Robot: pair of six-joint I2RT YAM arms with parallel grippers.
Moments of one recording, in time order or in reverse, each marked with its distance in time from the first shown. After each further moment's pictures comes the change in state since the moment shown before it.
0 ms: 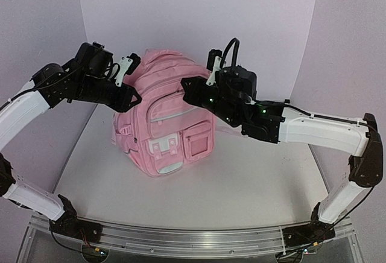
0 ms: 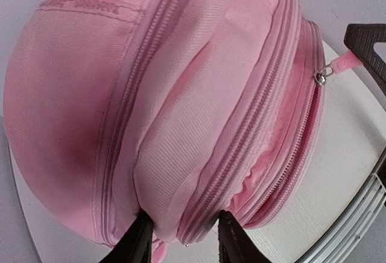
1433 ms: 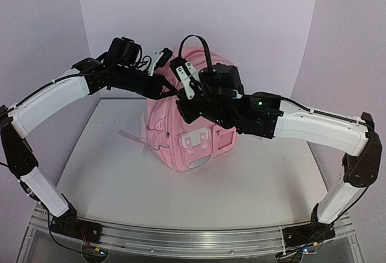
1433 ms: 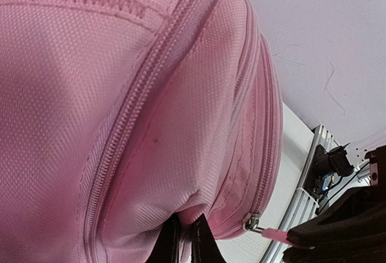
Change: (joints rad) left arm 0.091 0.302 0.131 0.279 0.504 -0.055; right arm 0.078 0.065 0.196 -0.372 0.092 -0.711
